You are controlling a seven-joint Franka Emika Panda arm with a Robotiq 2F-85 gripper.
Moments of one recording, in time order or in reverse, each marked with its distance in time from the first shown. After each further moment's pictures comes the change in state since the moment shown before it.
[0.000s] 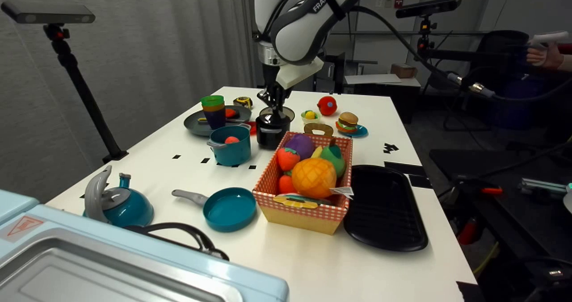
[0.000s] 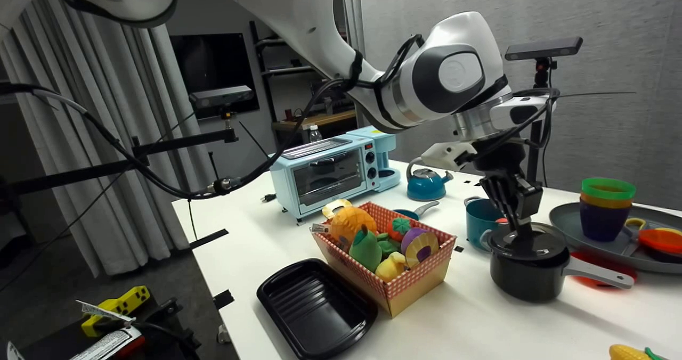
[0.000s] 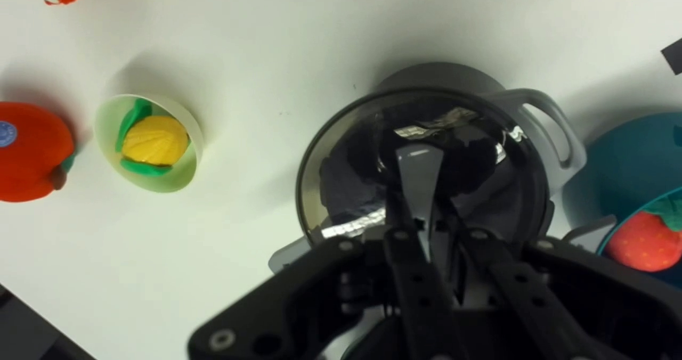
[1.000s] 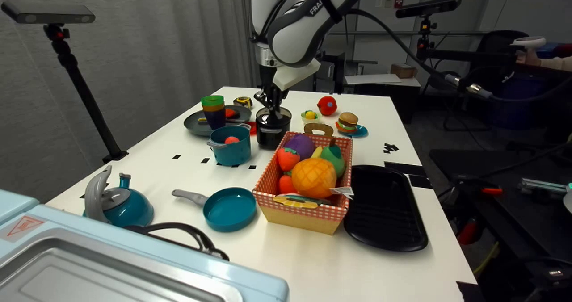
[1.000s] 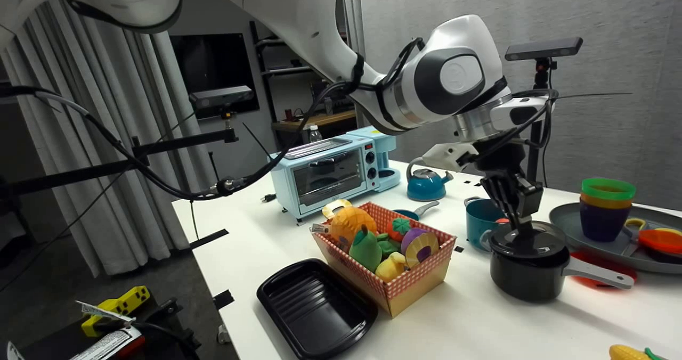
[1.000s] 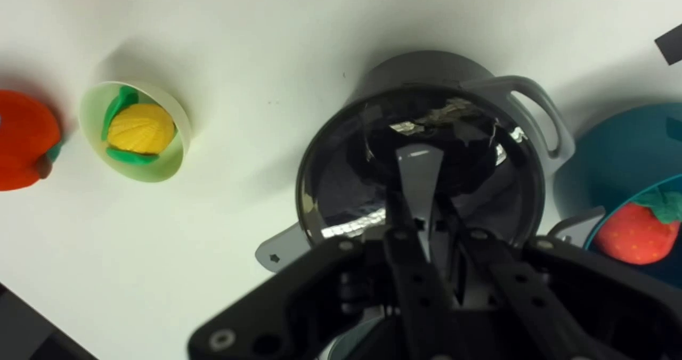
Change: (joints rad) arm 0.003 0.023 0.001 0.031 0.000 0.003 0.000
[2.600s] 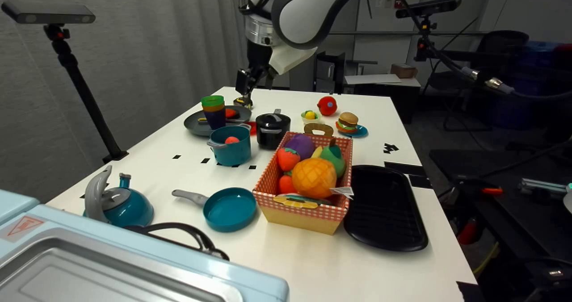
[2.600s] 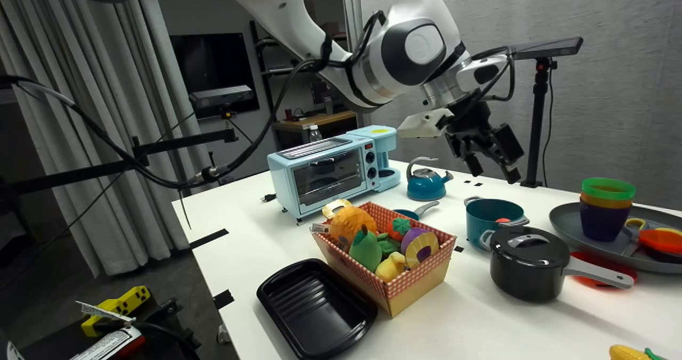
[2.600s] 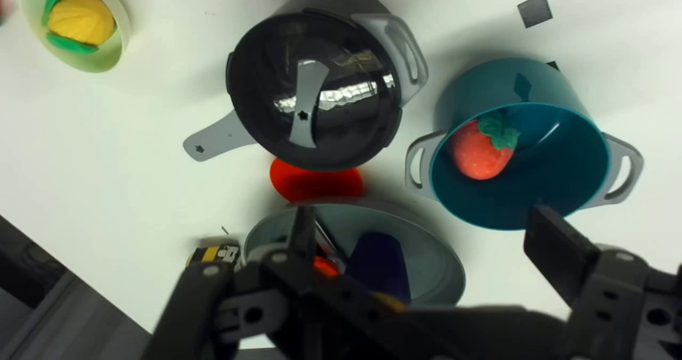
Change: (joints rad) arm 0.084 -0.156 0.004 -0.138 -0.064 0.149 -0.059
